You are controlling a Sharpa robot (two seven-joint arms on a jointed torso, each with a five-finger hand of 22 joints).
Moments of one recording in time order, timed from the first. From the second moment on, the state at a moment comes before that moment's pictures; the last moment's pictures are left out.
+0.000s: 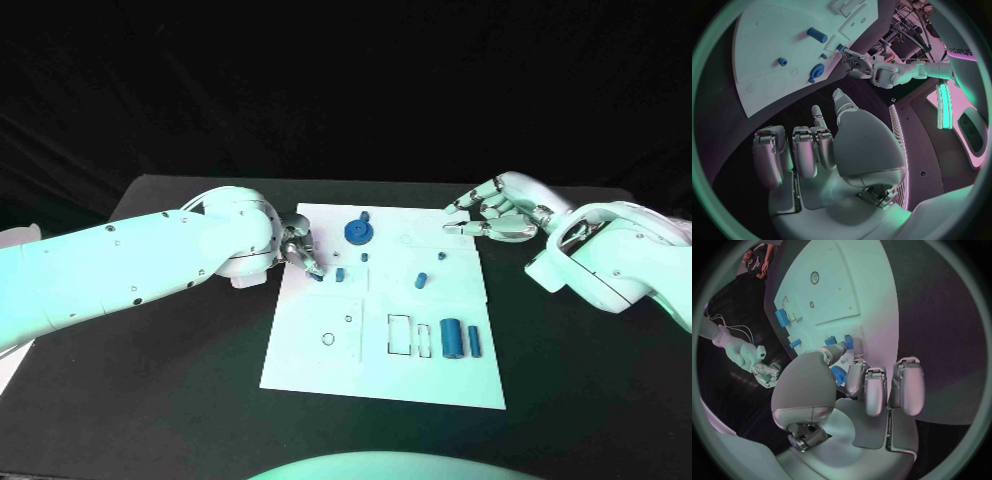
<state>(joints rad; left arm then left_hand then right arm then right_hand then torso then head) 1.29 -0.74 -0.04 1.49 -1.15 0.17 -0.63 1.16 -0.18 0.67 0.12 0.05 1.01 0.04 0.49 0.70 1.42 -0.04 1.33 1.29 1.47 -0.09 1.57 1.31 0.03 1.47 0.02 1.47 1.31 1.23 -1.00 0.00 1.63 -1.05 -0.32 0.00 1.30 -0.08 0.04 0.15 0.20 1.00 0.16 0.07 0.10 1.47 0.07 1.57 1.31 1.47 0.00 1.57 1.31 0.01 1.47 0.11 1.57 1.31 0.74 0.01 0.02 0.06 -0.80</state>
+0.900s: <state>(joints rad) 1.29 -0.70 -0.04 1.46 -1.14 0.16 -0.67 1.09 -0.20 0.64 0.15 0.06 1.05 0.01 0.49 0.69 1.44 -0.05 1.37 1.31 1.47 -0.09 1.57 1.31 0.03 1.47 0.02 1.48 1.31 1.23 -1.00 0.00 1.64 -1.05 -0.32 0.00 1.31 -0.07 0.04 0.15 0.21 1.00 0.16 0.07 0.10 1.47 0.07 1.57 1.31 1.47 0.00 1.57 1.31 0.01 1.47 0.11 1.57 1.31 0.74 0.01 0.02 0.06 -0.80</state>
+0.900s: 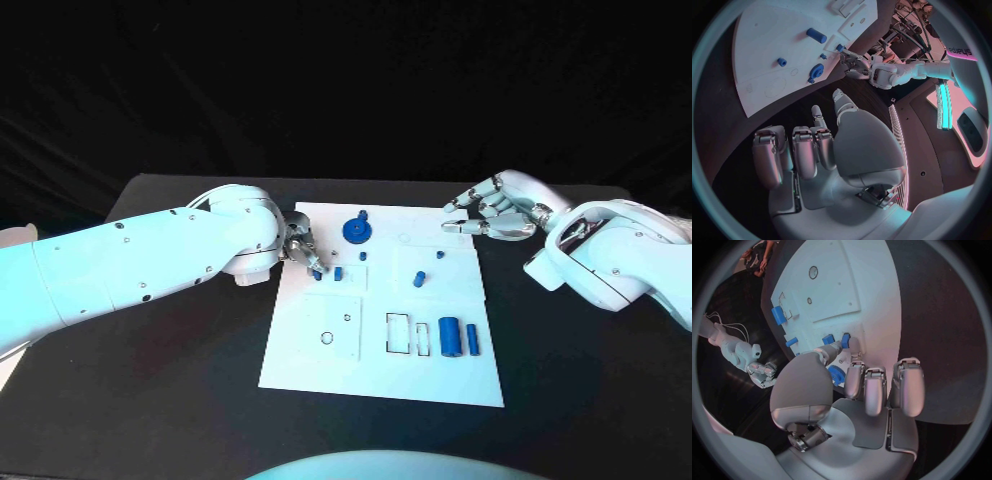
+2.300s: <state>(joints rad) 1.29 -0.73 -0.05 1.46 -1.10 0.04 -0.65 0.99 -0.13 0.18 0.30 0.06 1.09 0.01 0.51 0.65 1.46 -0.06 1.38 1.31 1.47 -0.10 1.57 1.31 0.03 1.46 0.00 1.50 1.31 1.23 -1.00 0.00 1.63 -1.05 -0.32 0.01 1.31 -0.07 0.04 0.15 0.21 1.00 0.16 0.07 0.10 1.47 0.07 1.57 1.31 1.47 0.00 1.57 1.31 0.01 1.47 0.11 1.57 1.31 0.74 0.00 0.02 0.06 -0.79</state>
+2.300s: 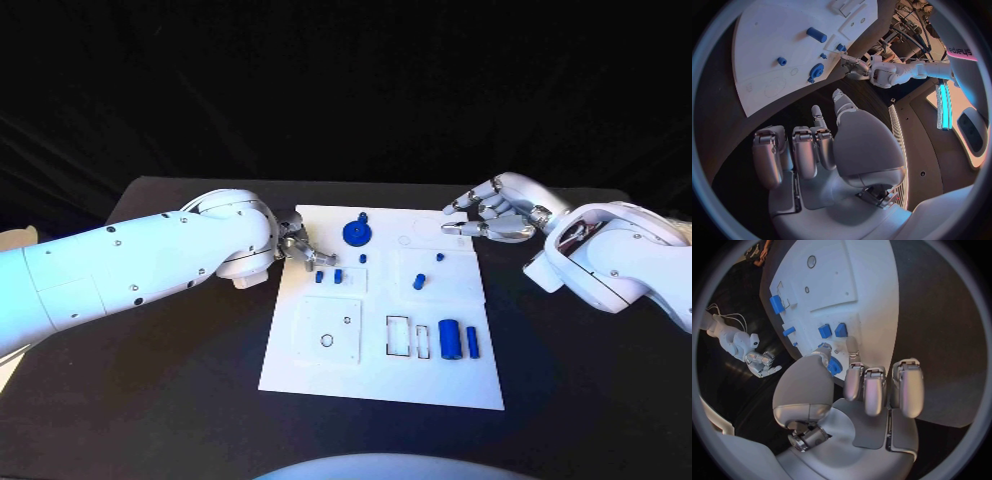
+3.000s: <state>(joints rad) 1.28 -0.71 -0.07 1.46 -0.93 -0.27 -0.11 1.40 -0.20 0.41 0.13 0.06 0.88 0.15 0.27 0.37 0.94 0.08 0.48 0.45 1.23 0.01 0.92 0.86 0.18 1.16 0.11 0.59 0.68 1.23 -1.00 0.00 1.63 -1.05 -0.32 0.01 1.31 -0.07 0.04 0.15 0.21 1.00 0.16 0.07 0.10 1.47 0.07 1.57 1.31 1.47 0.00 1.57 1.31 0.01 1.47 0.11 1.57 1.31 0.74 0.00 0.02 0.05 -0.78</state>
